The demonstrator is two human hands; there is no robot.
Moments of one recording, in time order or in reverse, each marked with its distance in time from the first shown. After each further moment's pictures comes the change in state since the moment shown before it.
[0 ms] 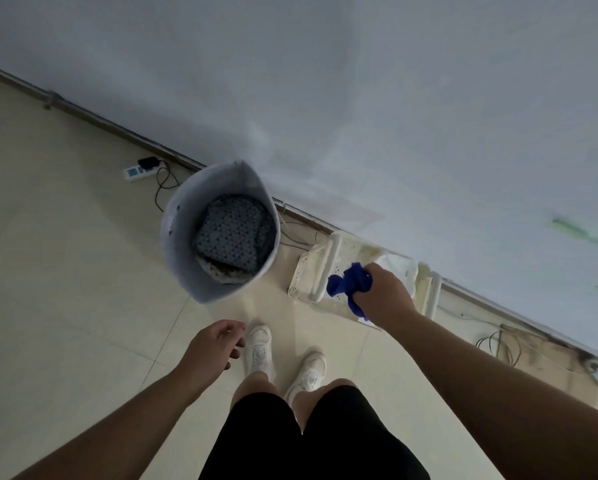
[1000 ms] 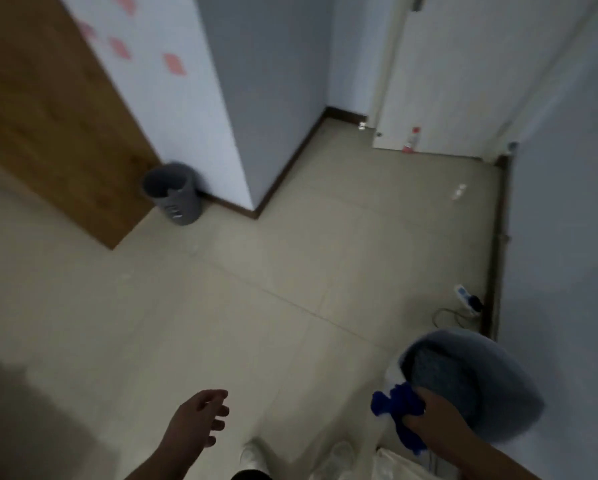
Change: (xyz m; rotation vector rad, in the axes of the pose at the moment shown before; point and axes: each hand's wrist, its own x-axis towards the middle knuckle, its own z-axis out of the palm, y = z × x) left_hand -0.327 -0.222 0.198 -1.485 1.041 -0.401; right_hand -0.160 -0.168 0.074 -1.138 -0.732 -0.976
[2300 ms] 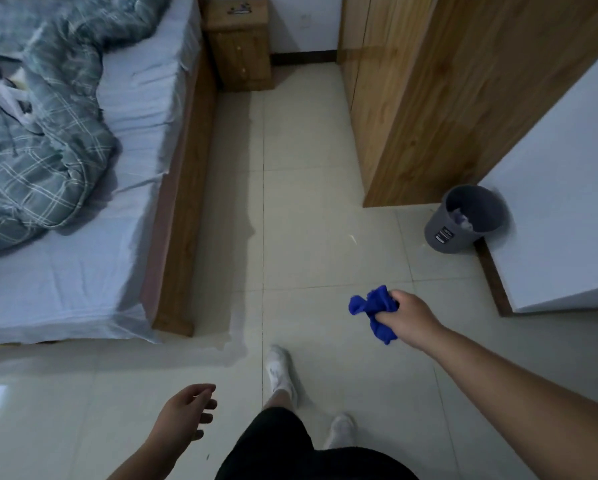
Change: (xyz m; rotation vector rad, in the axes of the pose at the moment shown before) left_hand 0.043 -0.162 -0.385 -0.744 0.574 -0.421; right_hand 0.142 -0.735 0.313 -0.606 -0.323 -0.697
